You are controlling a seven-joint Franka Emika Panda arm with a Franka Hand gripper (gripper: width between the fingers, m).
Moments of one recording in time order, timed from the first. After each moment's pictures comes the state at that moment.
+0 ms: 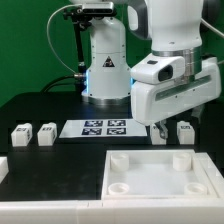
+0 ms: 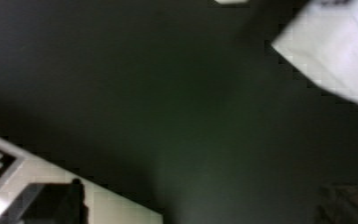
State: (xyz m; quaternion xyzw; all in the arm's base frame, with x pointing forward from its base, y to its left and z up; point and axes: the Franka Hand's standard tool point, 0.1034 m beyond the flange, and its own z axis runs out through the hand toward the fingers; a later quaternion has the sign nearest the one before) arm 0.457 0.131 0.046 -0.97 -0.24 0.00 0.05
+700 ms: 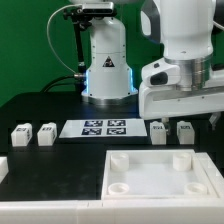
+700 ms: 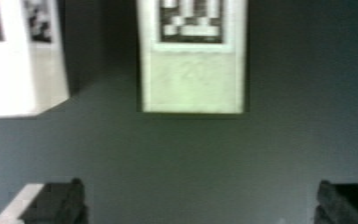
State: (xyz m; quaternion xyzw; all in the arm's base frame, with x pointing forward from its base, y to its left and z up) arm 0.435 0.157 0.035 -1.00 0.02 0.06 0.06
